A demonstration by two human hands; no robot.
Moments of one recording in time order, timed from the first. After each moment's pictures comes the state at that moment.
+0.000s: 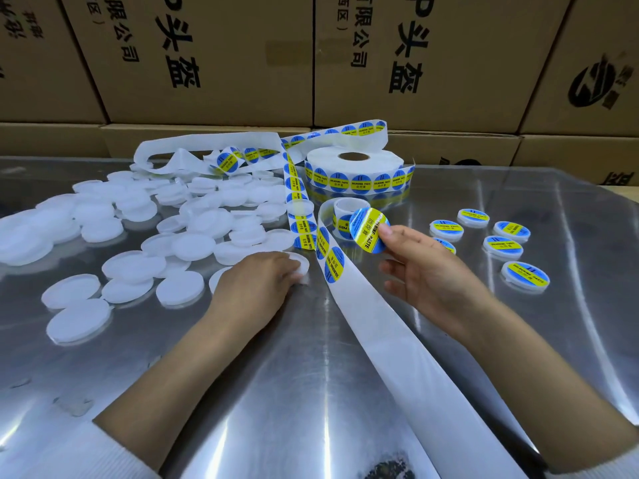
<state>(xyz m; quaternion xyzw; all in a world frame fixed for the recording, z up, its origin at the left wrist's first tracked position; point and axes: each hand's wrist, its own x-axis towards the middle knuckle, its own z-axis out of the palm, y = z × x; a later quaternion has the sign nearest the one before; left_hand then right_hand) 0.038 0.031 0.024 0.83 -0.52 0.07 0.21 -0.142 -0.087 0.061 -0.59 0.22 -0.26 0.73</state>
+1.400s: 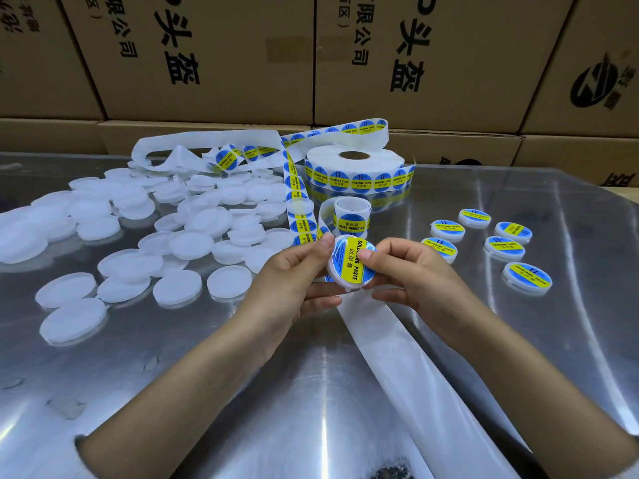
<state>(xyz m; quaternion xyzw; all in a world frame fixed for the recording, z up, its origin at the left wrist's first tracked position) -0.017 0.031 0.051 0.55 -0.32 -0.40 0.66 -0.137 -0.080 0.056 -0.69 0.24 -0.26 0.63</state>
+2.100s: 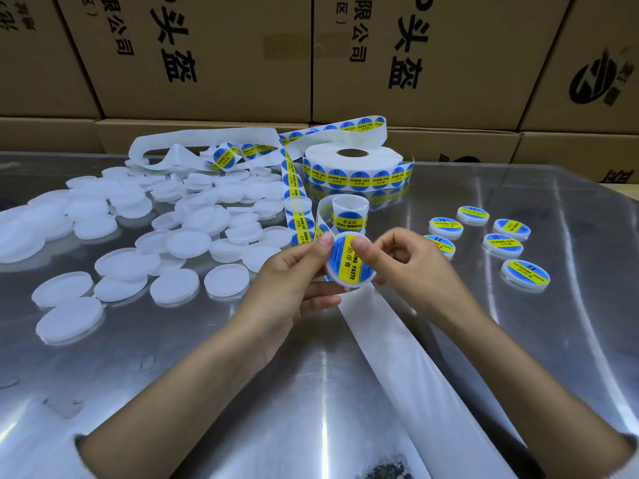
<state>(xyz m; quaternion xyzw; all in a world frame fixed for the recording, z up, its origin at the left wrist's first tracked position) -0.022 0.030 0.051 0.55 -0.31 -0.39 0.67 -0.134 -0.082 0.053 -0.79 0.31 -0.32 0.43</state>
